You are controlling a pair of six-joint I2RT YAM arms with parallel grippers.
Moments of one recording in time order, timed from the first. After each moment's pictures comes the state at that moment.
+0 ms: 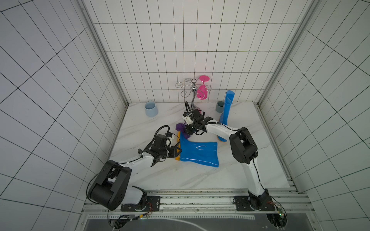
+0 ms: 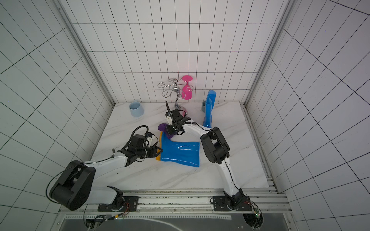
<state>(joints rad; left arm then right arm) -0.39 1.39 0.54 0.03 0.42 -0.45 0.65 2.24 1.77 -0.43 -0.25 0.18</state>
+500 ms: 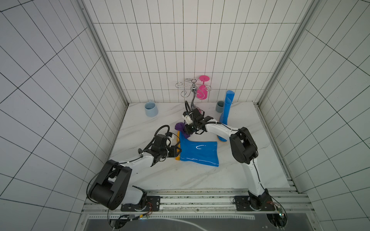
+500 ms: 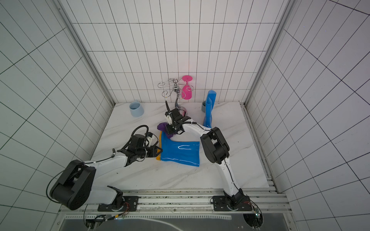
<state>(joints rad) -0.39 1.39 0.54 0.03 0.42 -0.45 0.65 2.23 1.78 -0.46 -0.25 0.18</state>
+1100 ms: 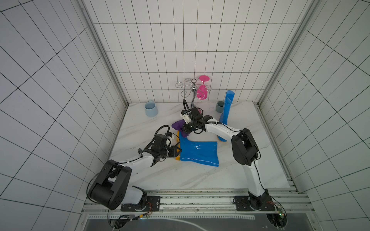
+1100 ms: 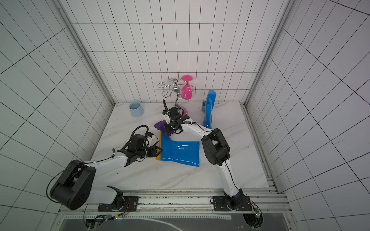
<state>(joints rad) -0.39 1.39 0.54 0.03 0.42 -0.45 0.70 2.19 1.81 -0.49 -0.24 0.18</state>
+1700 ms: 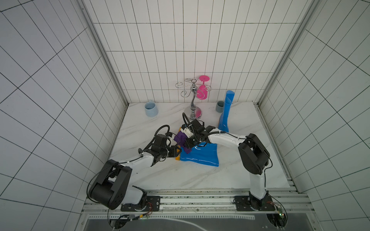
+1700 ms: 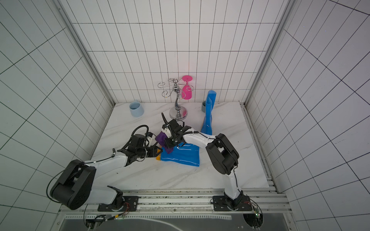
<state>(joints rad) -0.39 1.39 0.54 0.03 0.42 -0.44 0.79 1.97 1.41 -0.47 -0.31 0.21</state>
